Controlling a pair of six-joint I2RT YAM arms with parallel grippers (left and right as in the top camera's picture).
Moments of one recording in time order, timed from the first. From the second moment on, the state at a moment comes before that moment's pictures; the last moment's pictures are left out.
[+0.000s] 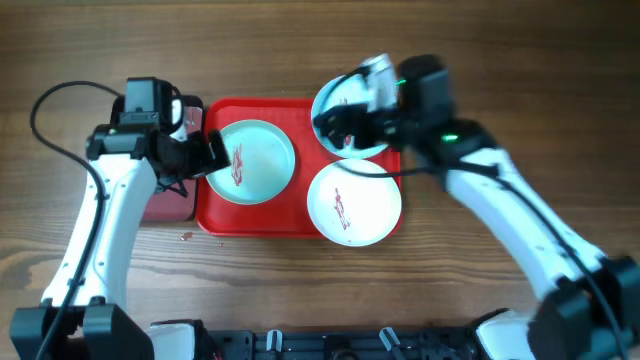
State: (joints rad) left arm 0.02 1.47 1.16 -0.97 0.10 -0.34; right arm 0.44 1.58 1.16 -0.33 -0.50 0.39
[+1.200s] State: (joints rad) left arm 0.22 1.68 1.19 -0.85 -0.19 -0.45; right arm 0.68 2.26 1.69 -0.66 -0.13 0.56
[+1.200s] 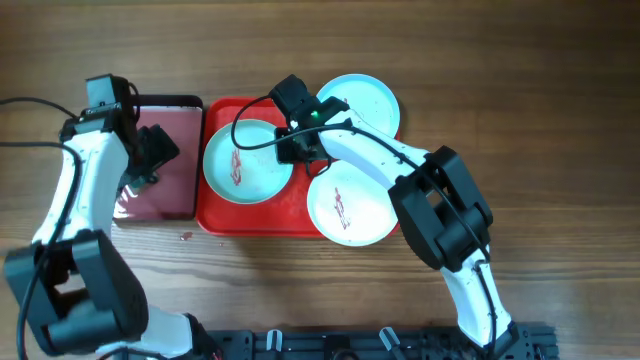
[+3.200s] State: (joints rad) left arm 0.00 1.93 1.20 -0.68 0.12 -0.17; right arm 0.62 2.28 1.70 -0.65 -0.32 0.49
